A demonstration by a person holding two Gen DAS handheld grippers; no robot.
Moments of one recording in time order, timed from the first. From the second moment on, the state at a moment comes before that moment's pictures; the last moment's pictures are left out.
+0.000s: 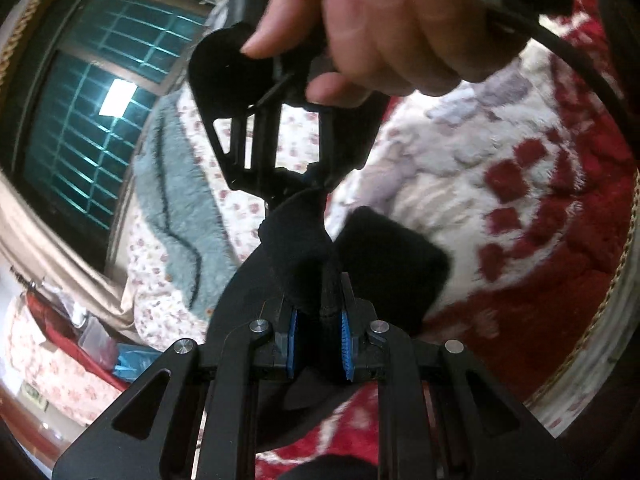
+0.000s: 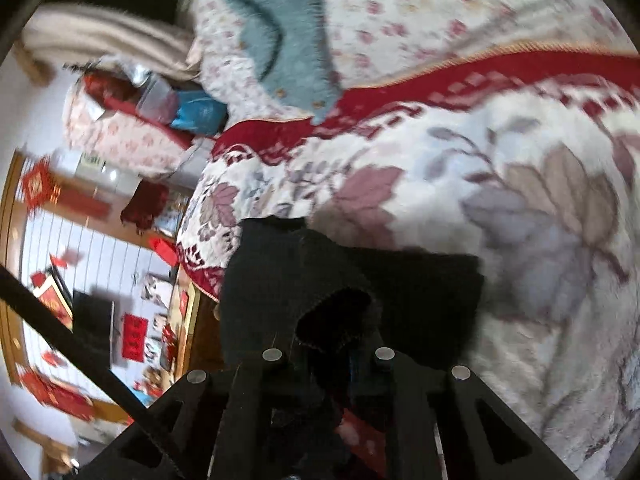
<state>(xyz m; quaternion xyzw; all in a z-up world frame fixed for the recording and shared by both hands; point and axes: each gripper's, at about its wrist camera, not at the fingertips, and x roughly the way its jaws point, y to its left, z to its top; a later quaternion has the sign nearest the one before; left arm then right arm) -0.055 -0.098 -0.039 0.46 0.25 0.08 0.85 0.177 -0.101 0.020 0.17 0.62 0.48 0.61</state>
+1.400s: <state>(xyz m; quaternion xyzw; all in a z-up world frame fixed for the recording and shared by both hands) 0.019 0.182 -0.029 -0.42 0.43 0.01 0.80 0.073 -0.094 0.012 -0.03 0.46 0.48 0.75</state>
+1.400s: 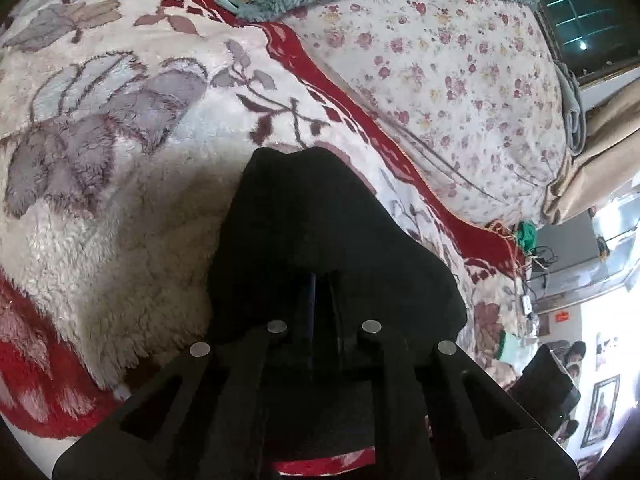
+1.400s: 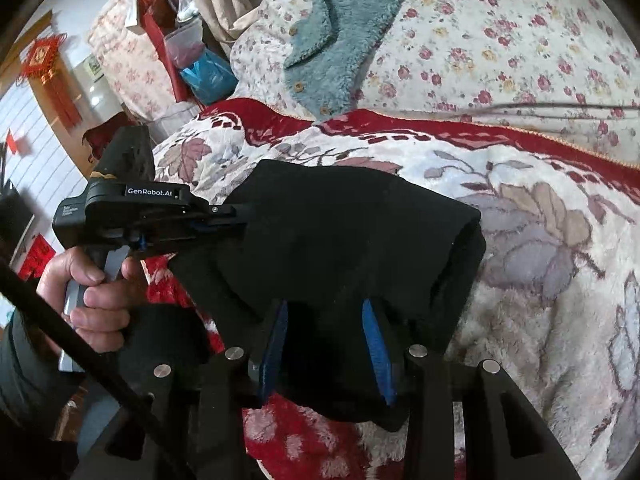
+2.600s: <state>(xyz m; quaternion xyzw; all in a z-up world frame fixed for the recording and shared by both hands) -0.002 0.255 -0.049 -0.53 0.39 -0.11 0.74 0.120 -0.137 -0.028 0.28 0.57 0.42 0.65</state>
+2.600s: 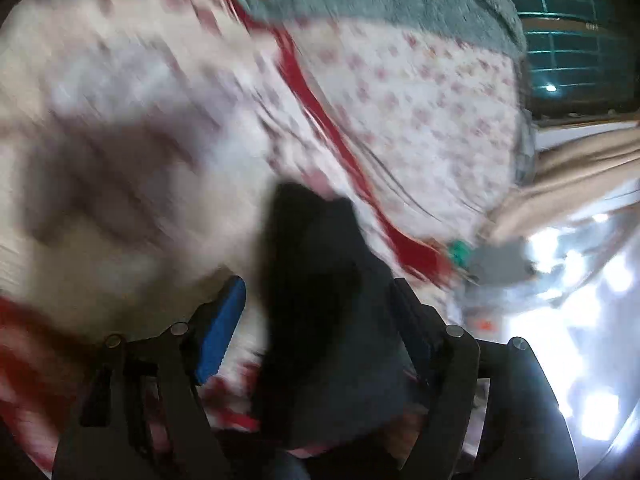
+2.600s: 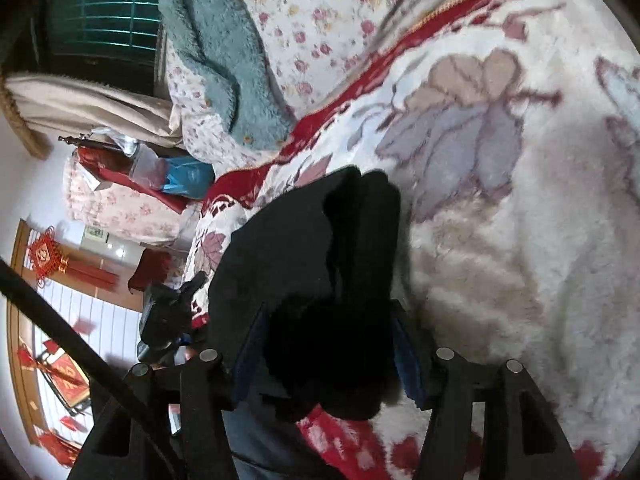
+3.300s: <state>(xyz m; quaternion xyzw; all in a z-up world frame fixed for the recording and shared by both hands) 0.029 0.170 0.027 -0.35 0.41 -0.07 0.84 0.131 -0.173 0.038 0.19 0.49 0.42 0.74</state>
